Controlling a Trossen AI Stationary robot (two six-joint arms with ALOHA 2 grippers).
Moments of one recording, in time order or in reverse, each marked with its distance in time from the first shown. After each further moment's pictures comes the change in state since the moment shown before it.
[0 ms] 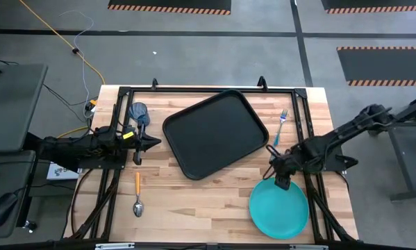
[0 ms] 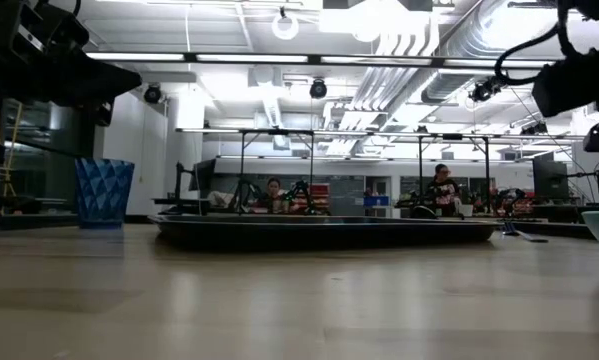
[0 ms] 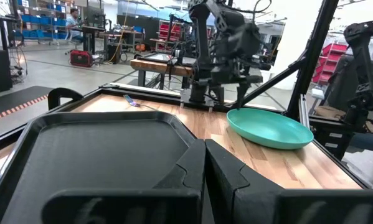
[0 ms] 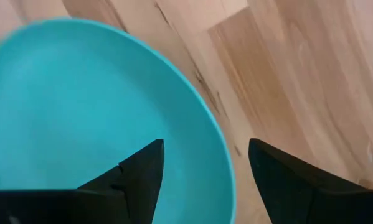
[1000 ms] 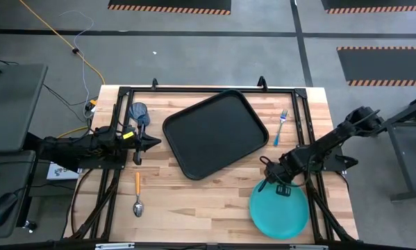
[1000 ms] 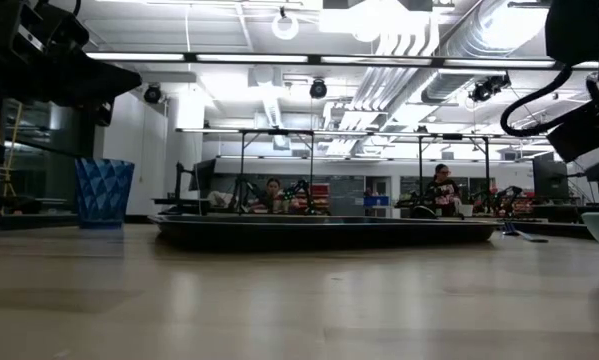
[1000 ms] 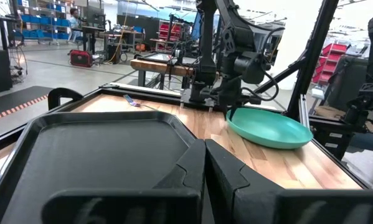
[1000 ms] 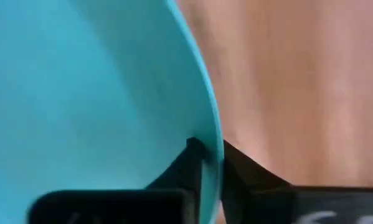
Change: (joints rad) left arm 0.000 0.000 0.000 0.000 0.000 0.000; right arm 0.046 0.276 0.002 0.028 -0.079 -0.169
